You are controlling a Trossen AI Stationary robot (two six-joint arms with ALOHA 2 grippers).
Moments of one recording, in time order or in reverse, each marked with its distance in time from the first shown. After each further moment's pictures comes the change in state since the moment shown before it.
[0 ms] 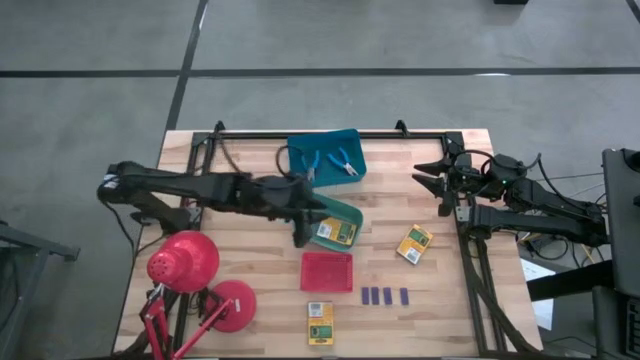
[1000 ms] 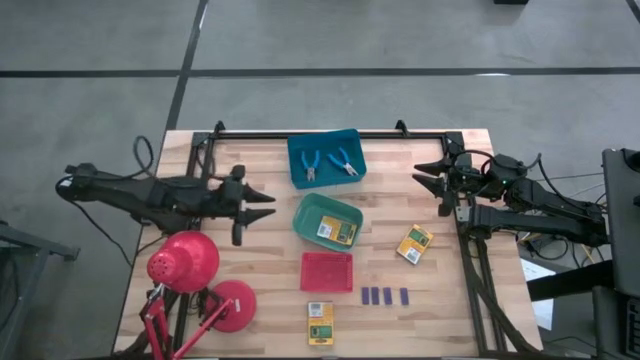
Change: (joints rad) left arm -0.088 -0.623 -0.588 0.278 -0.100 0.246; right arm 0.000 0.000 0.000 0.000 0.000 0.000
